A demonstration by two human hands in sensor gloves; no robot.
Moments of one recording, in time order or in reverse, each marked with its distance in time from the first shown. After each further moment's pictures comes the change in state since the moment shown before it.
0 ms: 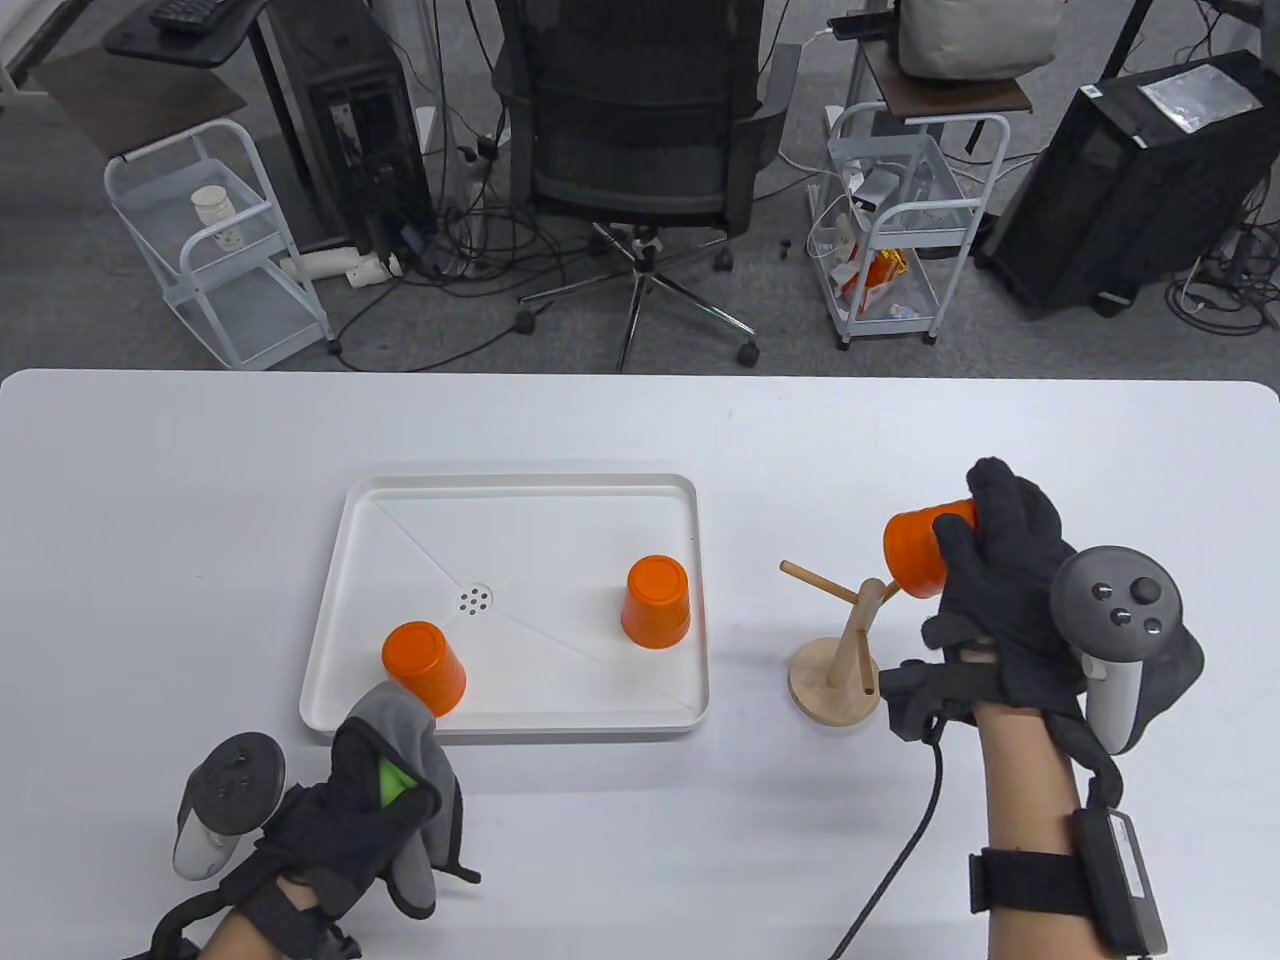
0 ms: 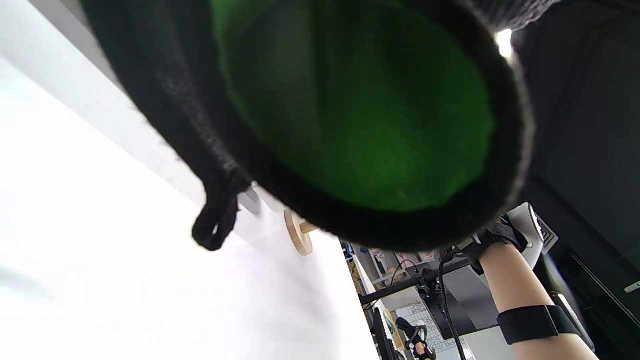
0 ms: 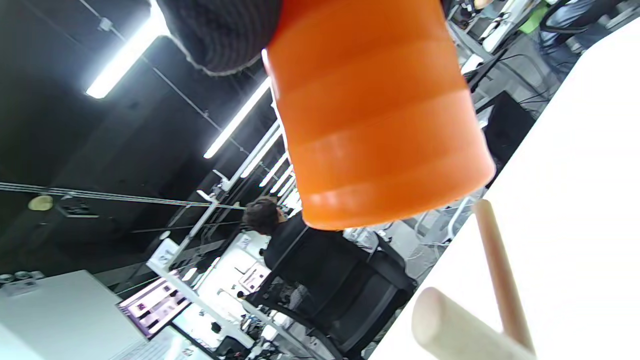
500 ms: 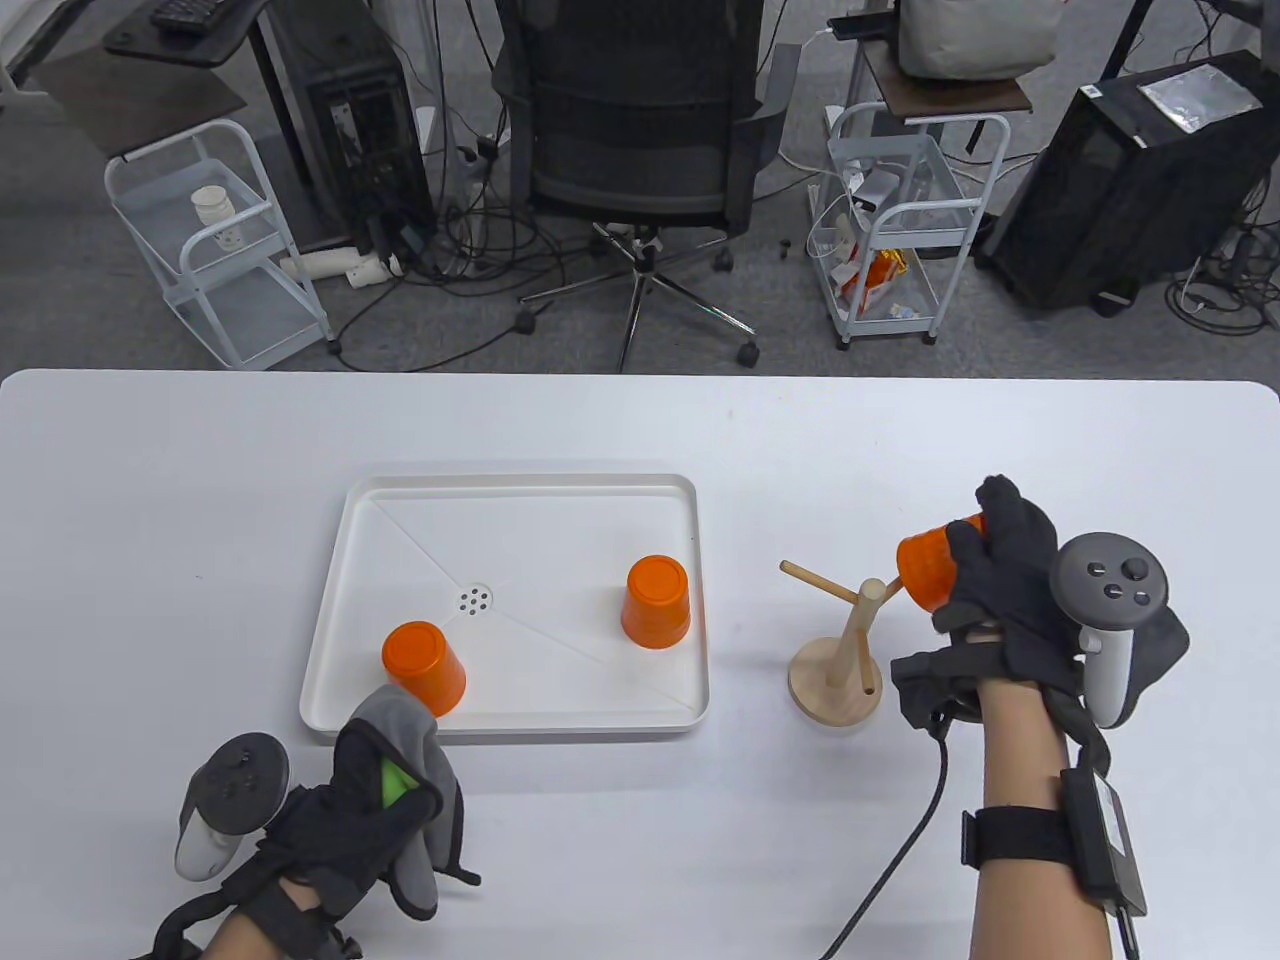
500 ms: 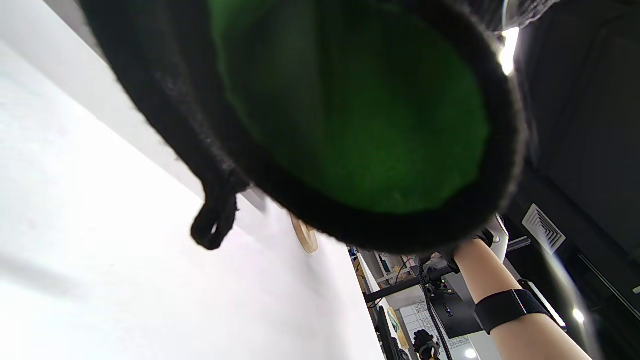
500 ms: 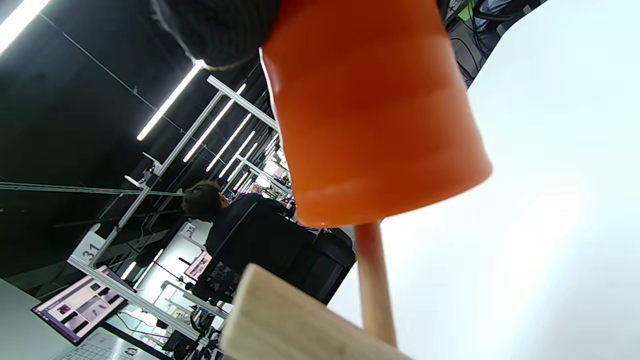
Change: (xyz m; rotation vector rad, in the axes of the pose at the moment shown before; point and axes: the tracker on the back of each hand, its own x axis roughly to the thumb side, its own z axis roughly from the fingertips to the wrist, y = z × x) left_hand -0.001 -0.001 0.000 -0.005 0.015 -0.002; right_hand -0.045 0.020 -0.024 0.058 0.158 0.035
